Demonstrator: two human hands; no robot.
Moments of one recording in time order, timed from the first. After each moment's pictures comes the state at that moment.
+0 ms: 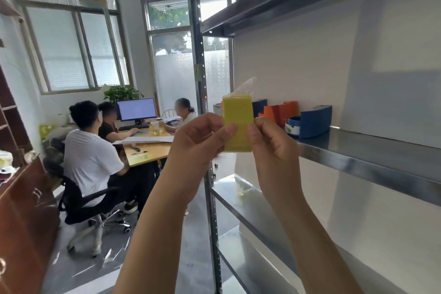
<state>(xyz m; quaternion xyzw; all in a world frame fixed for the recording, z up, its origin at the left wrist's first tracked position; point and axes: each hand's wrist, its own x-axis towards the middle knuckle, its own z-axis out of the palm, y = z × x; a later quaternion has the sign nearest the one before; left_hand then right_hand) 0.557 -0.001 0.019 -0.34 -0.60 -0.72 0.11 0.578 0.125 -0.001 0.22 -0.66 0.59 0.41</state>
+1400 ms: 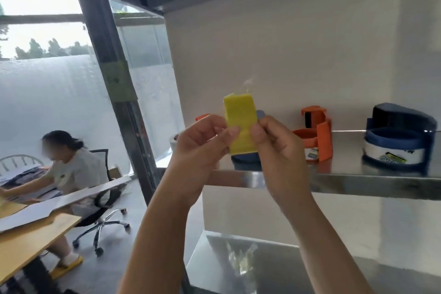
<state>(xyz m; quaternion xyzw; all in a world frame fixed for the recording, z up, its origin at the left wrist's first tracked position) 0.104 -0.005 0.031 -0.49 -0.47 -0.71 -0.20 0.197 0.086 0.002 -0.02 -0.66 0.48 0.58</state>
